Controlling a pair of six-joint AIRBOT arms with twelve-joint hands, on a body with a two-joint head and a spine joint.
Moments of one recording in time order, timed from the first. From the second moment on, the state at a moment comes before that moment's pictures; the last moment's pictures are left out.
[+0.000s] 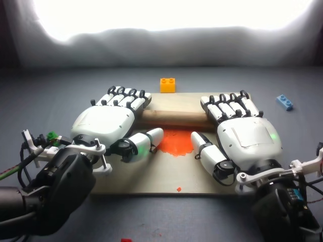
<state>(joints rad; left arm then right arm) 0.71 -1.37 1.28 -0.72 -0.85 1.41 -0.76 -1.61 1.27 0.84 1.25 -1.56</state>
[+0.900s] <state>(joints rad) 0.76 -1.31 1.18 -0.69 -0.88 1.40 -0.79 -1.59 1.18 0.84 1.31 -1.61</state>
